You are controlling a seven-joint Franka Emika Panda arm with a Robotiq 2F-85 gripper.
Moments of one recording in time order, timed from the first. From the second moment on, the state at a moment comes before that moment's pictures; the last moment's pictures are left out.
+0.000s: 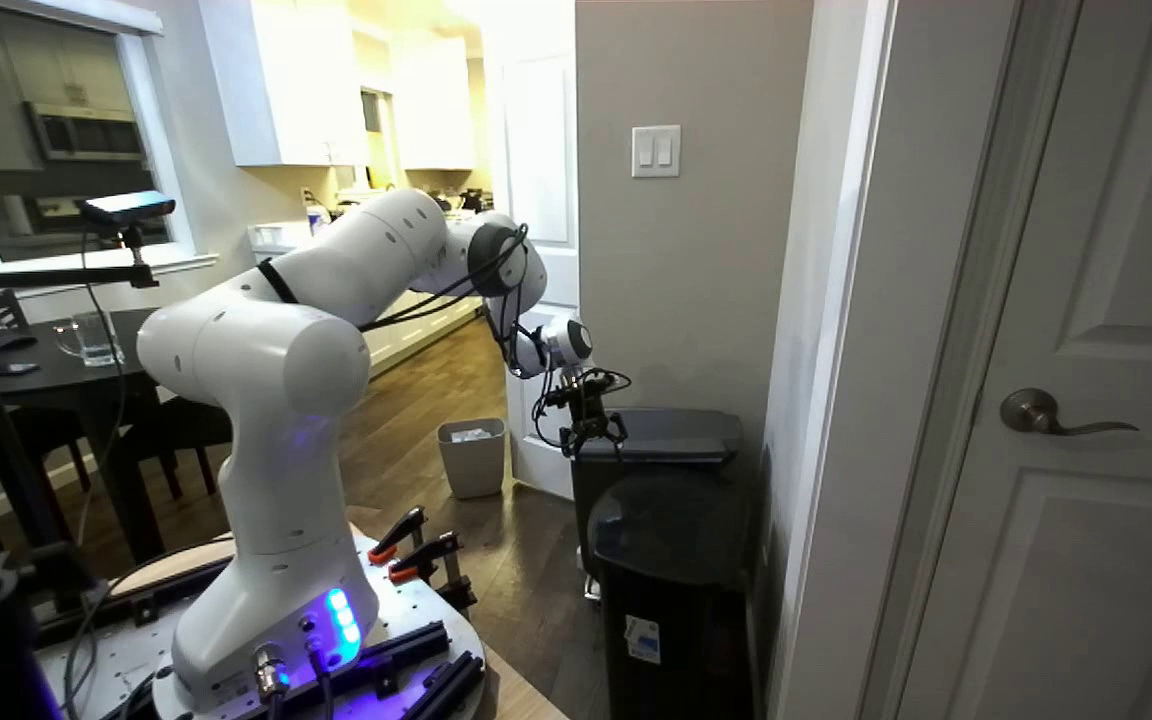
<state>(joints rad) 0.31 1.15 -0.01 -1.23 -0.46 1.93 0.07</state>
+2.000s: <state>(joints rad) 0.57 1.48 -0.17 -0.86 -0.54 1.86 0.07</state>
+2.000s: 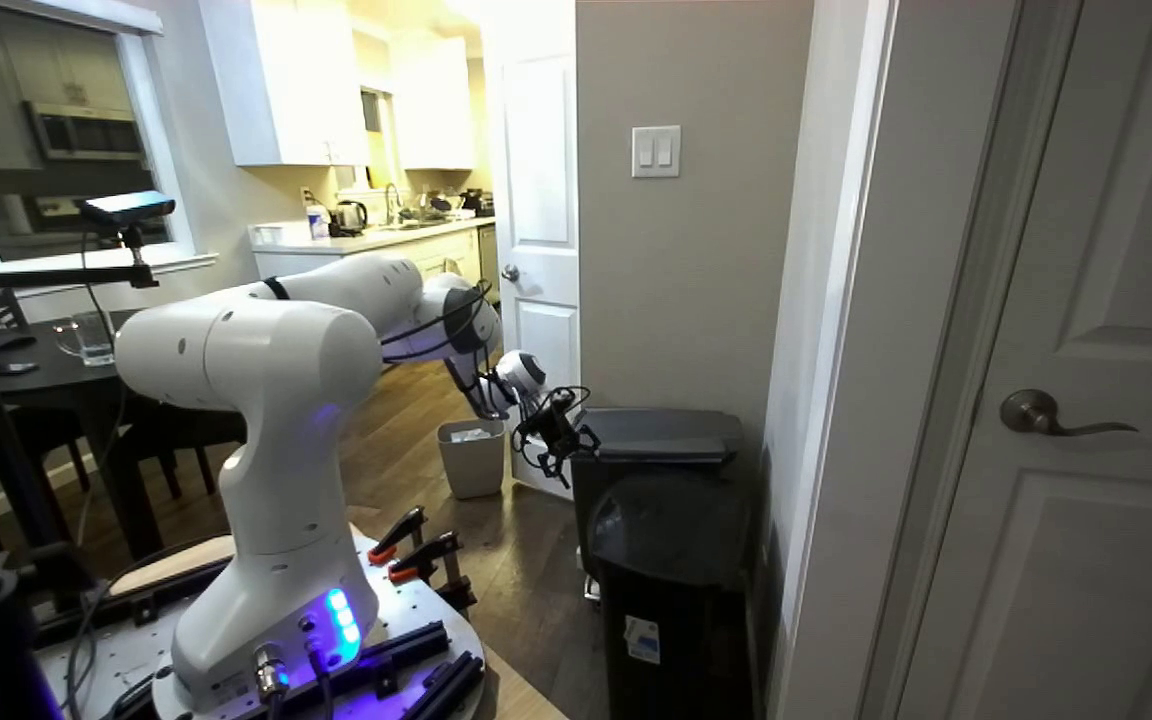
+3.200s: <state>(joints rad) 0.59 1.49 -0.20 -0.88 -0.64 1.81 0.10</state>
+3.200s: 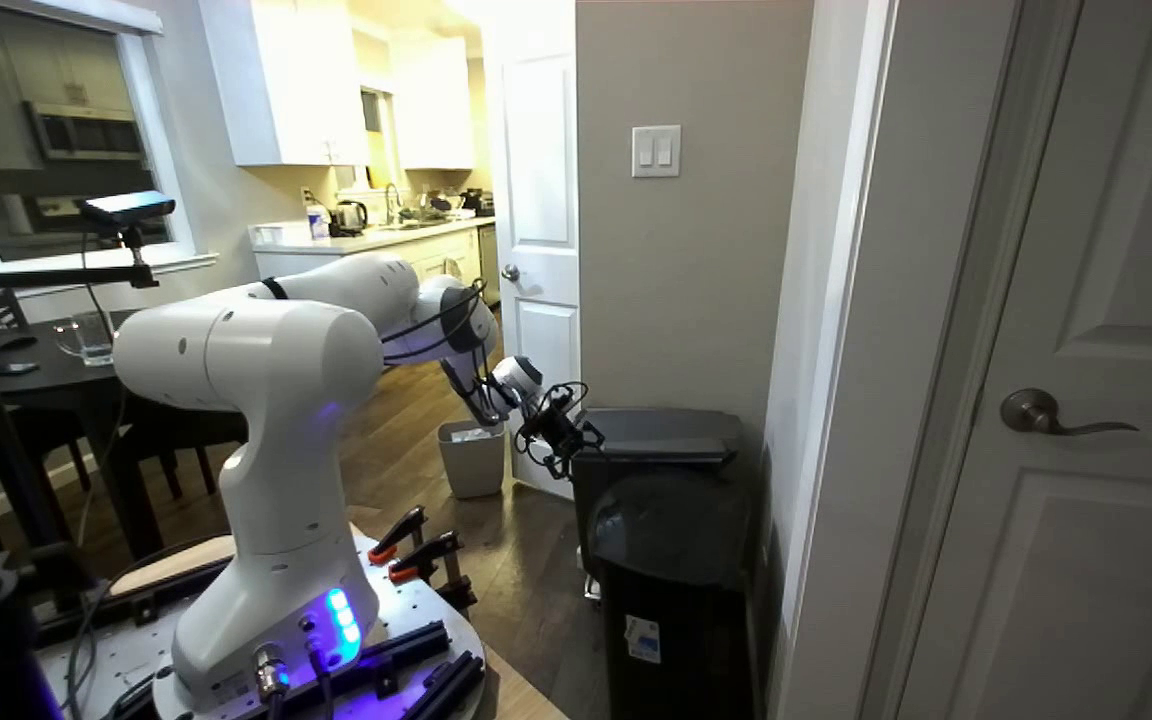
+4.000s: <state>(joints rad) 0.49 1.49 -0.19 -0.89 -0.64 1.86 0.10</state>
